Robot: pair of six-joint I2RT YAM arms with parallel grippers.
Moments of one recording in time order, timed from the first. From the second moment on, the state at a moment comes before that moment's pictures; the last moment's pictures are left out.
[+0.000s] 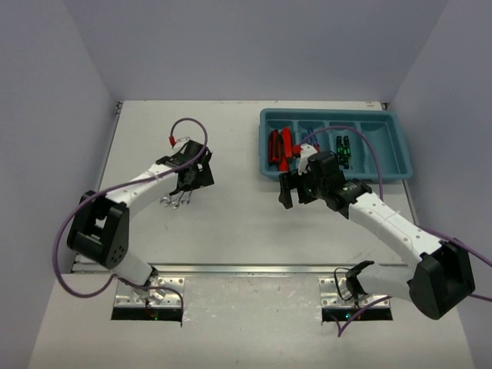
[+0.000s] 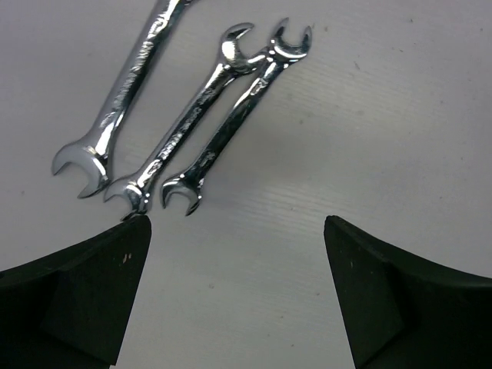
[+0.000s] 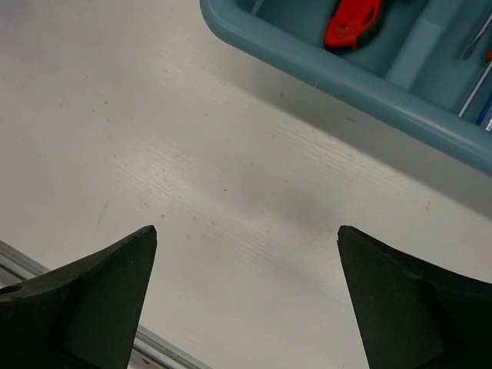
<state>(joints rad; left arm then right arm) -0.39 1.58 1.03 -0.56 -0.35 -0.63 0.50 1.19 0.79 -0.37 -0.06 0.13</state>
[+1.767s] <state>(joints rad) -0.42 1.87 1.13 -0.43 -0.28 -0.50 0.49 1.20 0.77 -0.34 -0.09 0.04</state>
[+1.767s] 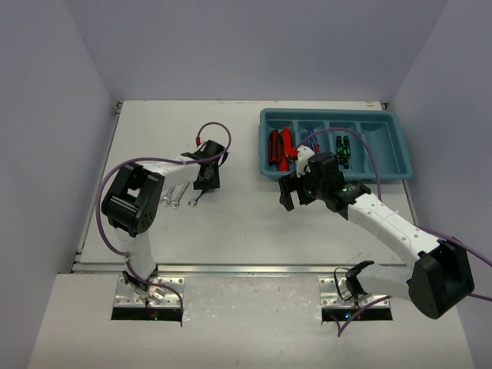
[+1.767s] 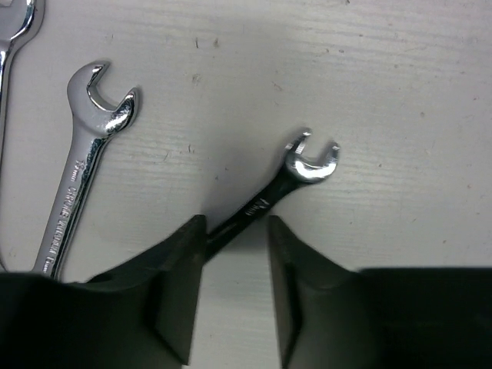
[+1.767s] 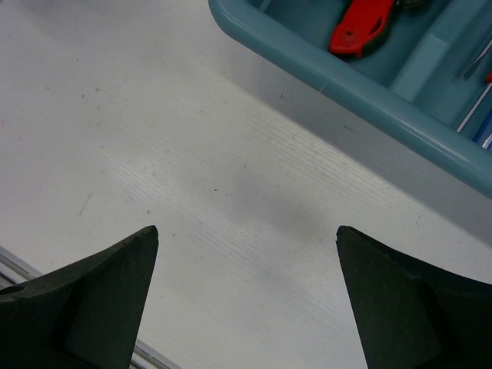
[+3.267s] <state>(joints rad) -0.51 1.86 1.09 -0.42 -0.26 -0.47 0.49 1.20 0.76 -0.33 -0.08 0.04</state>
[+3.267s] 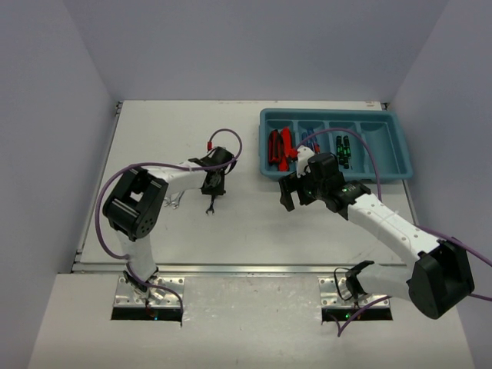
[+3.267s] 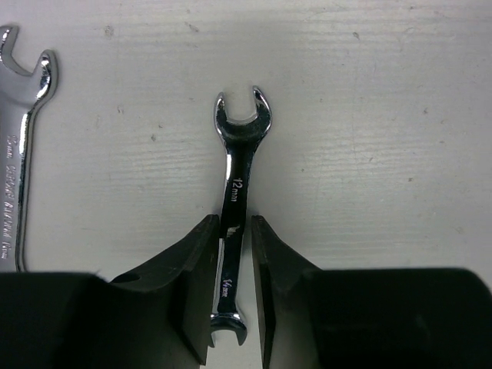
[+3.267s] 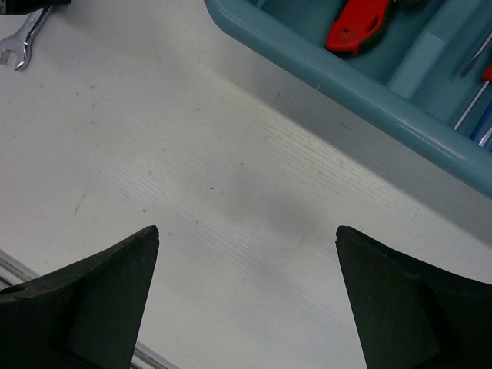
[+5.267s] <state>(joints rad) -0.59 1.80 1.05 -0.45 -0.15 -0.46 0.49 1.19 0.74 -0.31 -0.04 0.07</state>
